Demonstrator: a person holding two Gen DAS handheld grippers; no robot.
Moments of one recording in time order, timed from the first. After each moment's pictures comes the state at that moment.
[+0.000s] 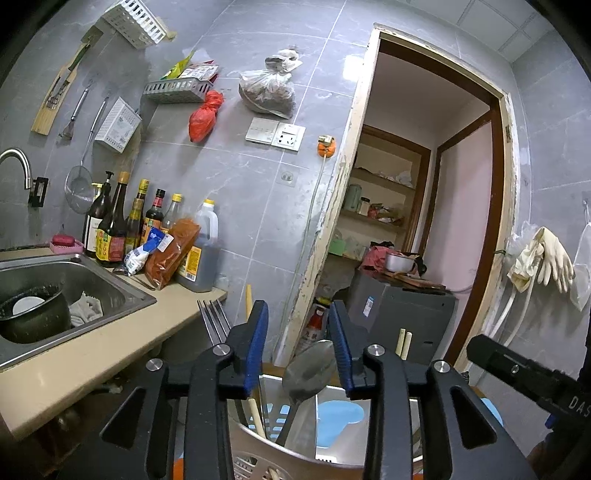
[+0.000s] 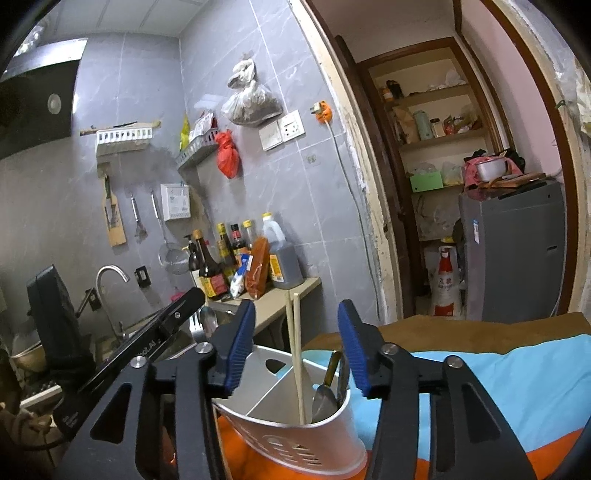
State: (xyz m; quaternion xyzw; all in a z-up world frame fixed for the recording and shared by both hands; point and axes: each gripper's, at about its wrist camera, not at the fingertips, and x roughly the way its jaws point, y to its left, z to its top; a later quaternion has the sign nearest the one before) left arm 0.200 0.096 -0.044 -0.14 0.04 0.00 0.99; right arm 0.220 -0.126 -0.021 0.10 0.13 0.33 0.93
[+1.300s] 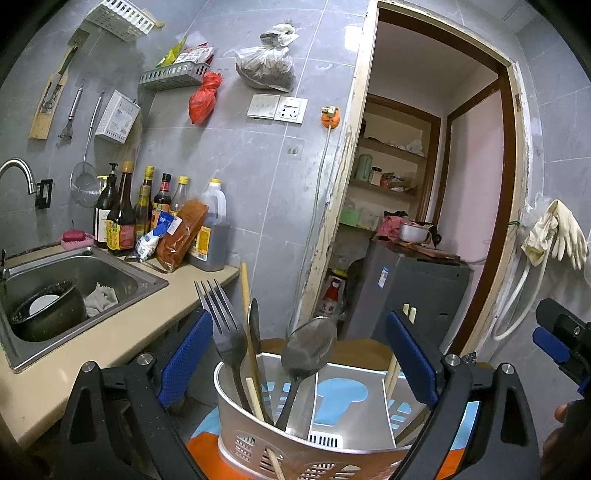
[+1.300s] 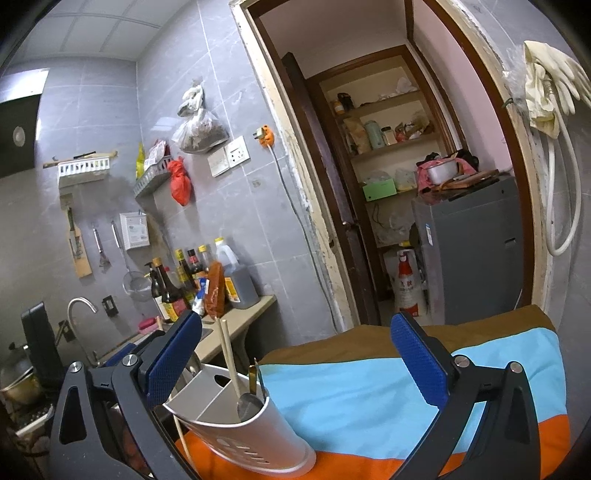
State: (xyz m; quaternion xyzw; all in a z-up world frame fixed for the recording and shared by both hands) left arm 0.211 0.089 -0.045 -0.11 0.11 0.02 0.99; right arm 0.223 -0.183 -0.013 0.14 0.13 0.25 0.95
